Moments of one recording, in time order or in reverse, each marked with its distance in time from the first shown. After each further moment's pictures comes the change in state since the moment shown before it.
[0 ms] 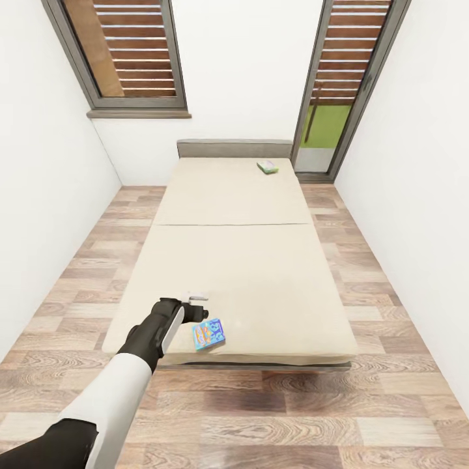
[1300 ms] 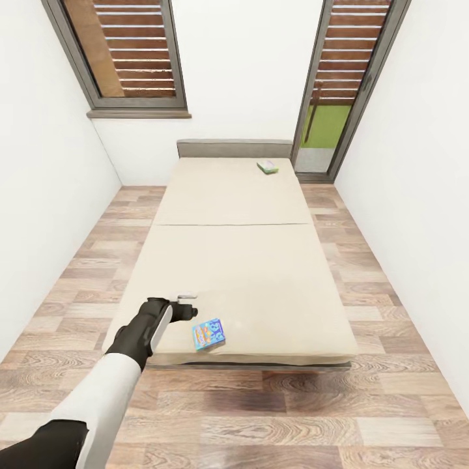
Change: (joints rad) left arm 0.002 0.048 0.049 -0.008 0.001 -0.007 -0.012; right arm -0.077 -0.009 -0.029 -0.093 -0.089 0.116 -0.069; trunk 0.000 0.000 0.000
